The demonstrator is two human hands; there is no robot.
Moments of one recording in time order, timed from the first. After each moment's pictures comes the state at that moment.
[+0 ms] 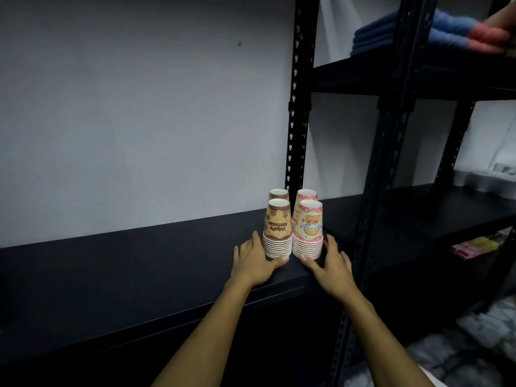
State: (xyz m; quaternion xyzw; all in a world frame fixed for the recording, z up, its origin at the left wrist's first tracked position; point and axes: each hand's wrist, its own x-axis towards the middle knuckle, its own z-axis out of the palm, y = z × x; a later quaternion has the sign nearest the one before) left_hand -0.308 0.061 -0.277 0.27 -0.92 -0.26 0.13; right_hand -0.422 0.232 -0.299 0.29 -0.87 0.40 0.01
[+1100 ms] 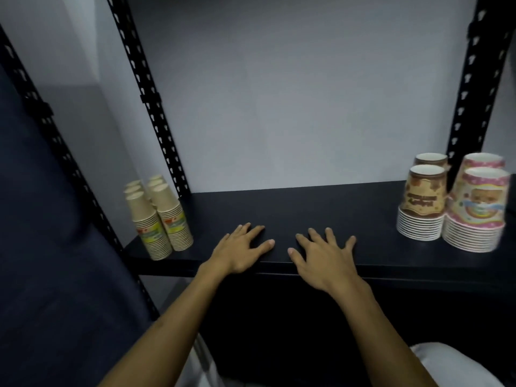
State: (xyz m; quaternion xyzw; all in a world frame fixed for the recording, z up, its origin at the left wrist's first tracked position) left_hand -0.056 -0.017 -0.270 0.50 -0.86 -0.10 0.04; right_hand -0.237 0.099 -0.284 0.61 -0.78 0.11 -0.04
